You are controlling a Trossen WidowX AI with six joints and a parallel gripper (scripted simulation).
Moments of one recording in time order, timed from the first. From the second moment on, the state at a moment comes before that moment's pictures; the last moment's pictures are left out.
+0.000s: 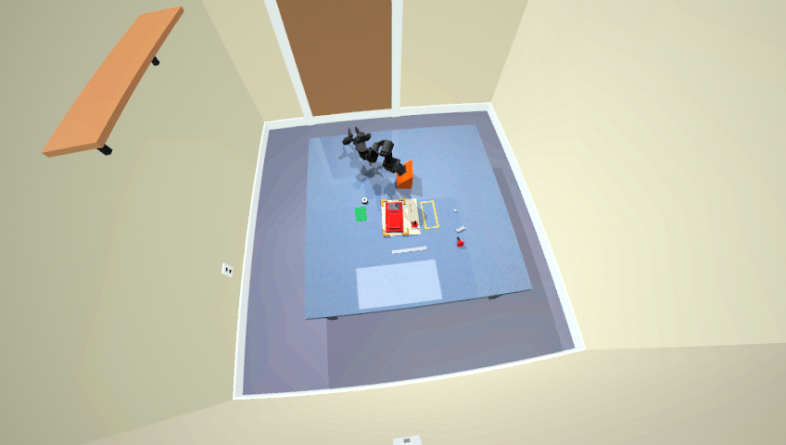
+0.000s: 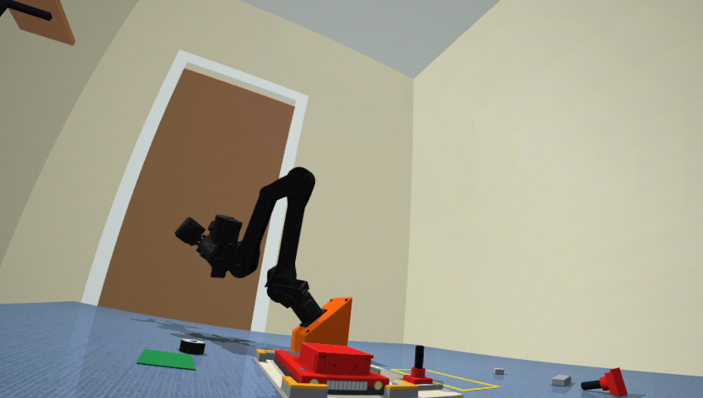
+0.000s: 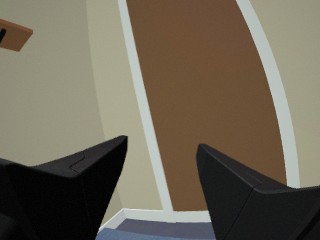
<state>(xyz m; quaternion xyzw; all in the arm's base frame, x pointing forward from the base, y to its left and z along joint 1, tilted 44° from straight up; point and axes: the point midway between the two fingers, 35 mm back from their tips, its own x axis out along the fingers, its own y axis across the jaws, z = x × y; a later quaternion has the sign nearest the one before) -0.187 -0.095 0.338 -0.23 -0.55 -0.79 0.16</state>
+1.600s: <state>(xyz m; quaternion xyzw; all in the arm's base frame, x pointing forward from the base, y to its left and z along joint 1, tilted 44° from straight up) 0.099 -0.350 0.311 0.10 -0.16 -0.74 0.64</state>
